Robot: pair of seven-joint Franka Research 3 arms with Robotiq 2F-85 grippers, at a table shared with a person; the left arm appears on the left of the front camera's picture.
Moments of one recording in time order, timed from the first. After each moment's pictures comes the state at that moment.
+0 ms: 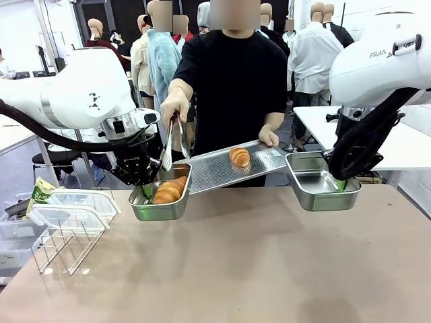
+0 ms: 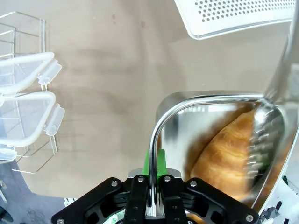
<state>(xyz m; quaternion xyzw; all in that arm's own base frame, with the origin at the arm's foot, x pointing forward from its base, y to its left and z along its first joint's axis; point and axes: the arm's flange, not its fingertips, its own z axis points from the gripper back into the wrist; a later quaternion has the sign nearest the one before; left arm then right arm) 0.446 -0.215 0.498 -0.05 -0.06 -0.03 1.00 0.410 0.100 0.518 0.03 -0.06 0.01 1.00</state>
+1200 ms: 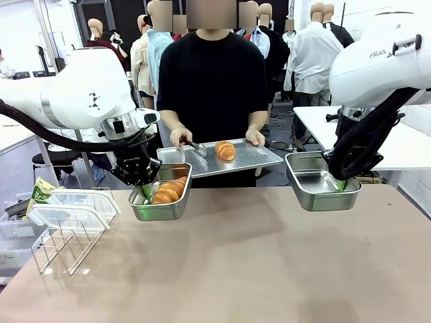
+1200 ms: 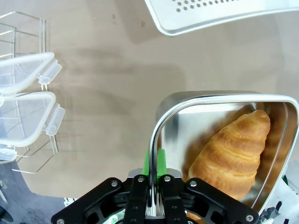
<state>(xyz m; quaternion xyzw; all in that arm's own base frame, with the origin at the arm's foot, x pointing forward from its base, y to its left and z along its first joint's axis) 0.446 -0.215 0.498 -0.05 -0.06 -0.03 1.00 0.410 0.100 0.518 0.03 -0.06 0.01 1.00</state>
